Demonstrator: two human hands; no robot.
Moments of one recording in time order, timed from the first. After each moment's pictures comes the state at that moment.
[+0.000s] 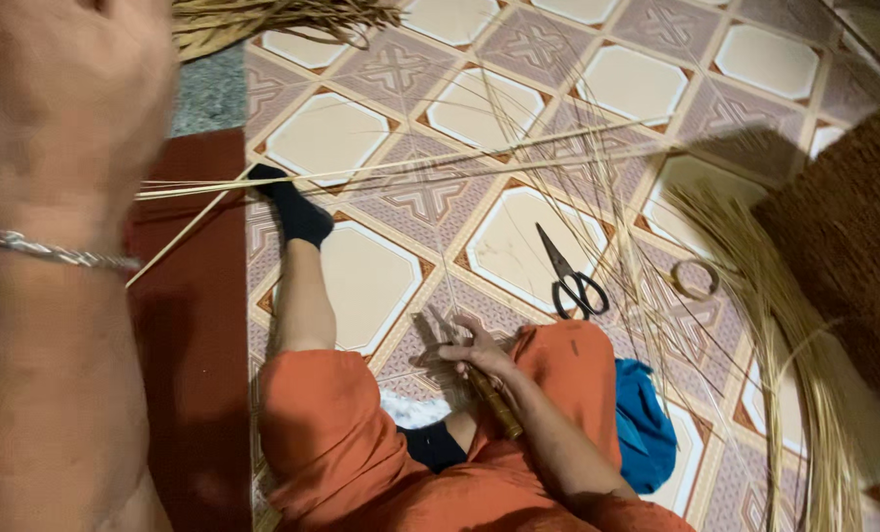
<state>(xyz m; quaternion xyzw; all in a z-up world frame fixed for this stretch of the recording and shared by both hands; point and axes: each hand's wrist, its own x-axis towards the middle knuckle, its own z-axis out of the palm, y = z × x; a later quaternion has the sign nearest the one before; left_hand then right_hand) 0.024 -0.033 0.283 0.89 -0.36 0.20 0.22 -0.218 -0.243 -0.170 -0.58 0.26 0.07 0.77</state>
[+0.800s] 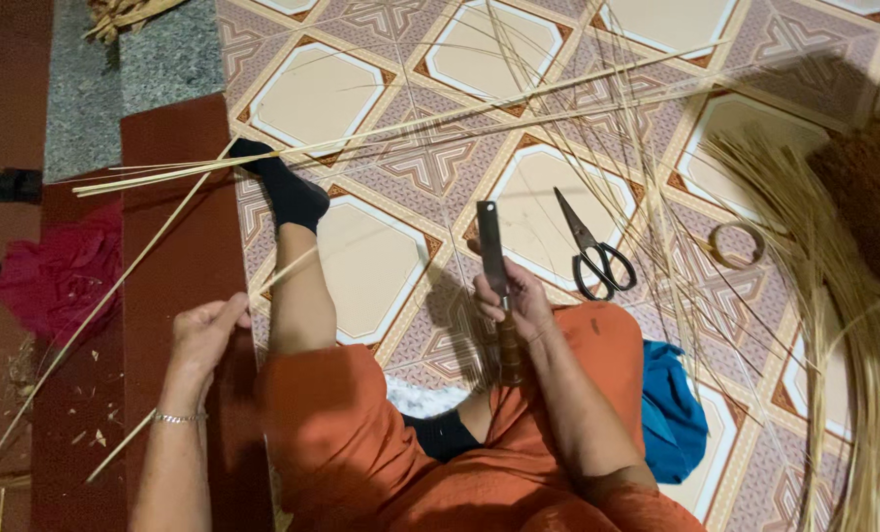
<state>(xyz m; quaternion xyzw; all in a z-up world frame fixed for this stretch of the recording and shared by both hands) 0.036 0.138 -0.025 0.86 -0.05 -0.14 0.49 -0.198 -0.290 -0.079 -0.29 0.03 -0.01 0.96</state>
